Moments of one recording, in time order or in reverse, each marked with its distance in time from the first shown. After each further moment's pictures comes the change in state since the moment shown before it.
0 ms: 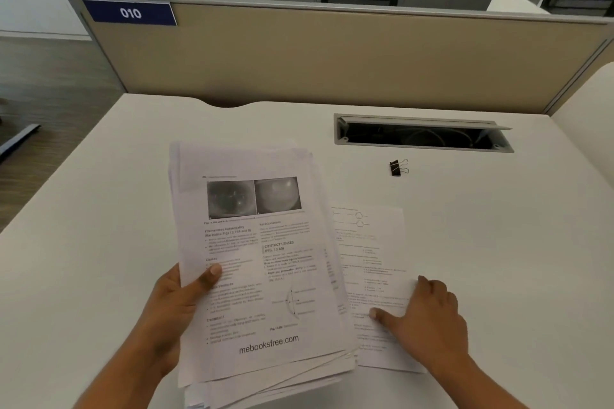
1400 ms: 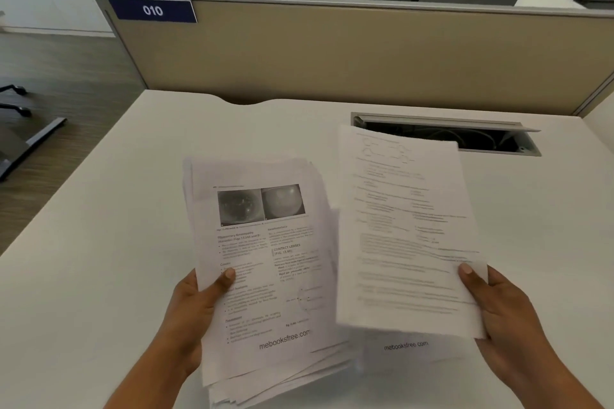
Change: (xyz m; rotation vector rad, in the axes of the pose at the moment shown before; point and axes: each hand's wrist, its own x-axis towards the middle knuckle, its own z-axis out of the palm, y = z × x) left_hand 0.010 -0.022 -0.005 -0.042 0.069 -0.013; right_hand -0.005 0.019 -0.072 1.546 -0.156 0.015
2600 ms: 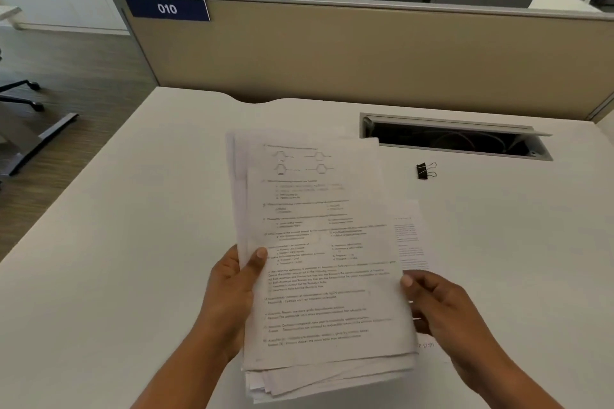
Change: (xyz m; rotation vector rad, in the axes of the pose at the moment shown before) left_hand -0.026 0.019 0.046 0.037 -0.050 0.078; right_hand -0.016 0.012 0.049 -0.375 -0.228 0.106
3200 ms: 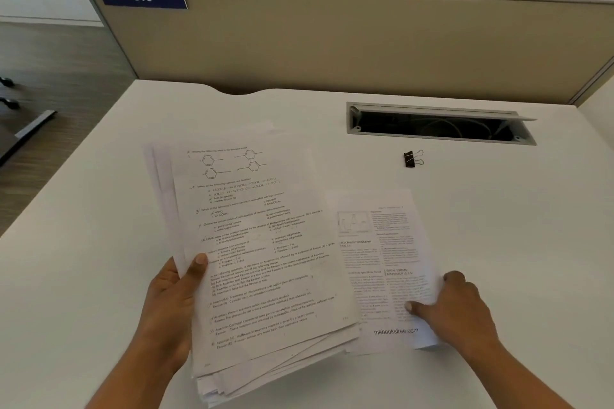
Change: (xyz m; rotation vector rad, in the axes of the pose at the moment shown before) left_hand 0.009 -0.014 -0.050 -0.107 0.106 0.030; right_hand 0.042 0.055 -0.040 -0.901 0.331 0.262
